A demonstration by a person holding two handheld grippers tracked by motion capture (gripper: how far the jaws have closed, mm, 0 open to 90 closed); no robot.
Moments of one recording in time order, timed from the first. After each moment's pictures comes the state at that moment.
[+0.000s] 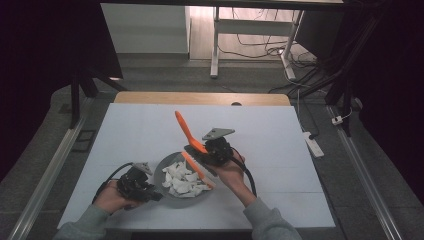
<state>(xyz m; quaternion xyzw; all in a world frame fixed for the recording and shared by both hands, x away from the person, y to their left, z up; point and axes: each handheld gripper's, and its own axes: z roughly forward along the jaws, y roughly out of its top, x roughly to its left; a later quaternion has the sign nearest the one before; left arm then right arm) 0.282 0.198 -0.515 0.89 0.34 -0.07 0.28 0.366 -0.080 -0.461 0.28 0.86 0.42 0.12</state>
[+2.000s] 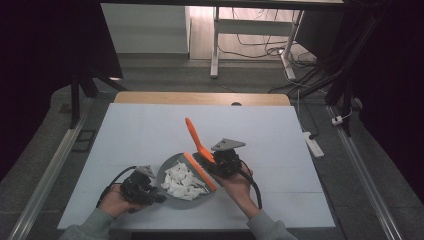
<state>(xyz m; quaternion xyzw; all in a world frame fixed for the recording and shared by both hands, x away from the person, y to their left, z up) 0.275 0.189 -0.522 0.89 0.34 -0.06 0.30 0.335 -0.099 -0.467 0.32 0.84 0.42 0.14</state>
